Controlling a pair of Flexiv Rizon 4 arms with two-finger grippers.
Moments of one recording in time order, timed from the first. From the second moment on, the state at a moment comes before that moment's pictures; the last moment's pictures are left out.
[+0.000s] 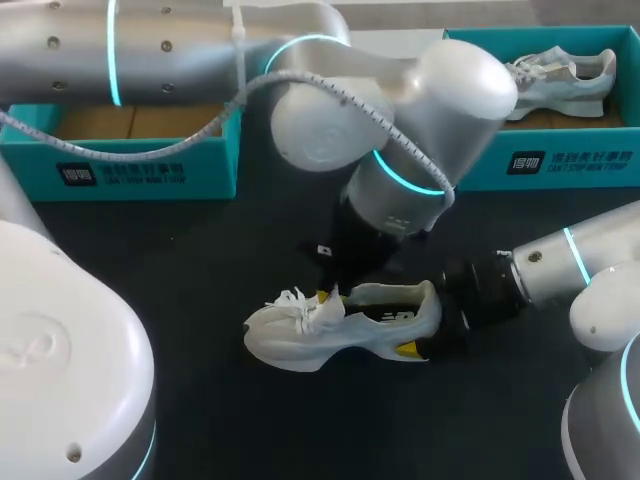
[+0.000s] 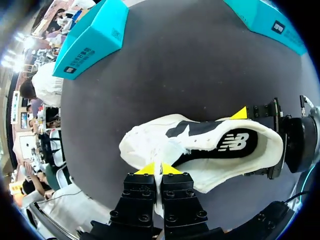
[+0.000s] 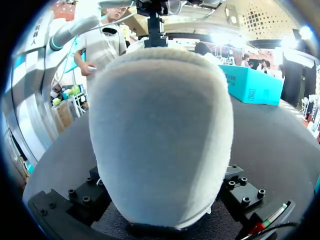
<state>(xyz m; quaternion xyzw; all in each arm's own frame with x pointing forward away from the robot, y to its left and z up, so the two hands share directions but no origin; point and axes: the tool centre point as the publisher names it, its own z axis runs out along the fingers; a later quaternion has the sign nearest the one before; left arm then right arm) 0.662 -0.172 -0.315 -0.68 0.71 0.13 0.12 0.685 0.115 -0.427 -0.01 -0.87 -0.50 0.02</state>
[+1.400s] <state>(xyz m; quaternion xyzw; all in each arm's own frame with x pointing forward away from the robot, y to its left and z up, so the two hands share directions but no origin) 0.651 -0.076 -0.373 -0.76 0.63 0.14 0.07 0.684 0.115 -0.427 -0.01 -0.87 -0.50 0.02</state>
